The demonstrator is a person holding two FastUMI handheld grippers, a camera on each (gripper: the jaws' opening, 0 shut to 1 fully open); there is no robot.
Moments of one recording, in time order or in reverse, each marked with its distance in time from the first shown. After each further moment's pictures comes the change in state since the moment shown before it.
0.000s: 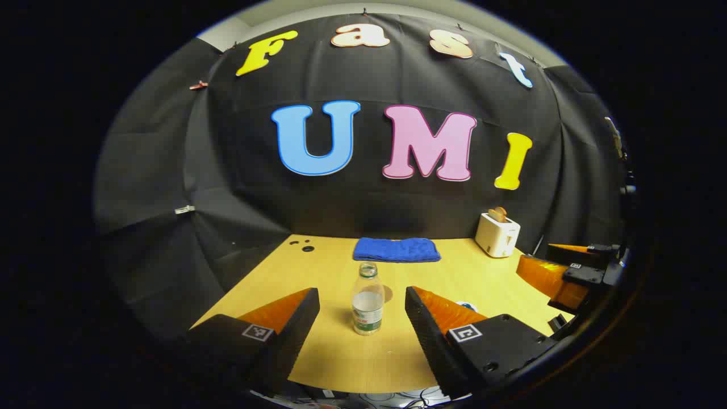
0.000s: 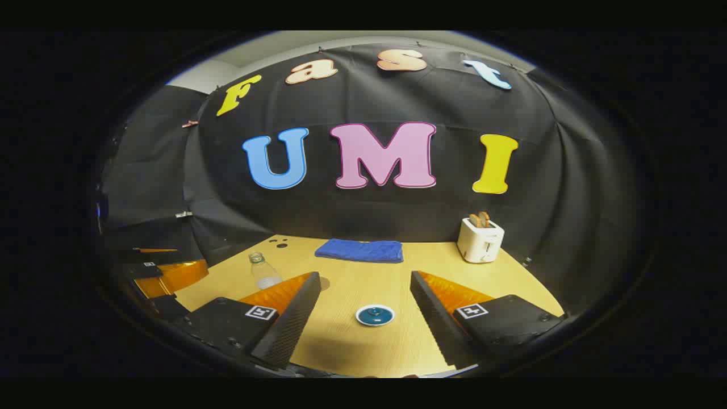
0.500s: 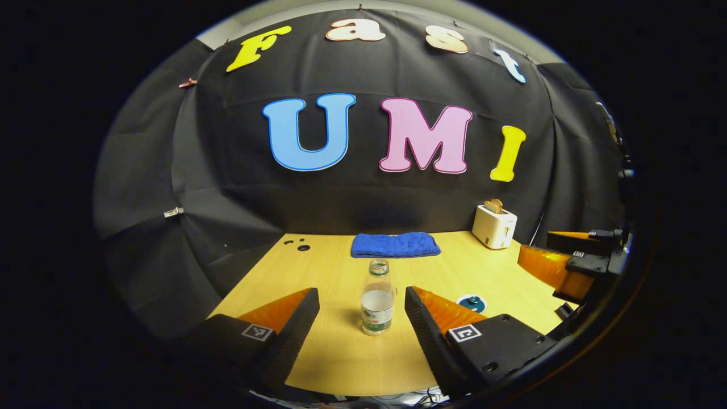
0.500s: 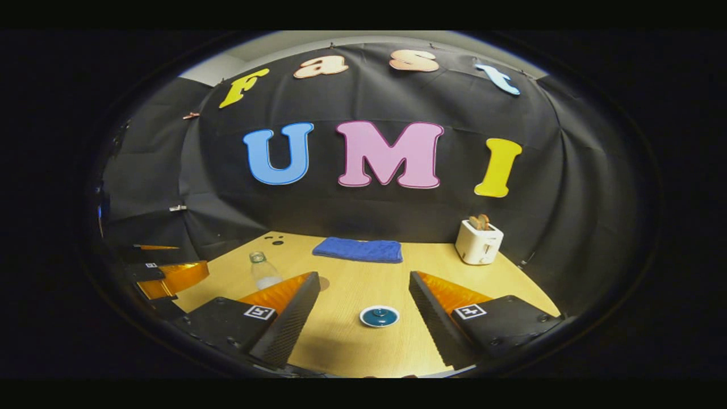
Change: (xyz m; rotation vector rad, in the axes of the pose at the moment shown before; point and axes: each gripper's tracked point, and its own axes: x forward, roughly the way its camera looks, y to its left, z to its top) left arm 0.009 0.036 -0.013 0.054 0.029 -0.017; right arm 0.006 0.018 -0.009 -0.024 0.024 -0.035
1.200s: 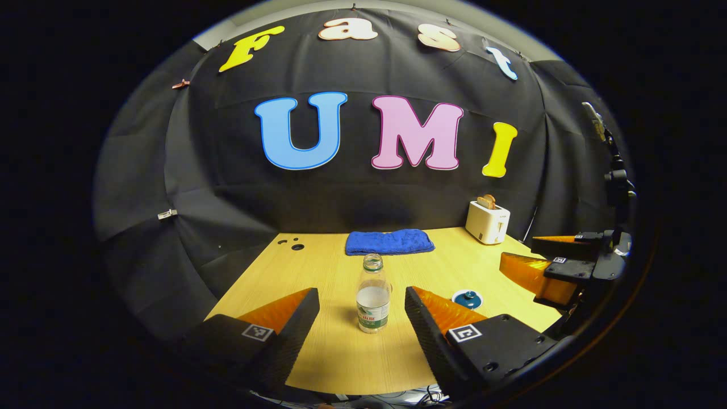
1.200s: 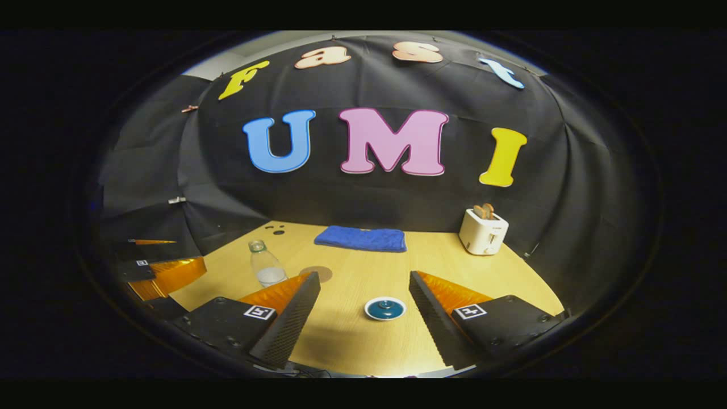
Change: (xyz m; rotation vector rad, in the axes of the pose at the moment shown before) left arm 0.001 -0.014 -0.010 -0.008 0.018 -0.039; right arm 0.014 0.003 -0.026 -0.012 0.073 0.007
